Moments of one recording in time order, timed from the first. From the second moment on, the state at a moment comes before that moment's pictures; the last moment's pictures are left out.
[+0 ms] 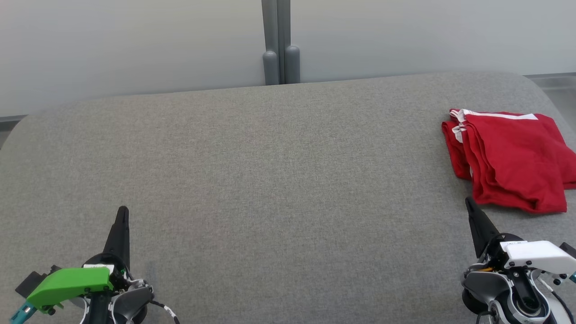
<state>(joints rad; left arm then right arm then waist) -0.11 0.05 0.10 0.25 -1.61 -0.13 0.10 -0.11 -0.05 -0.13 0.25 1.61 0.13 0.13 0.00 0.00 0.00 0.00</state>
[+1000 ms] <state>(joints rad) -0.11 0.05 0.10 0.25 -1.61 -0.13 0.10 -0.11 -0.05 -0.13 0.25 1.61 0.13 0.13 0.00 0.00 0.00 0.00</state>
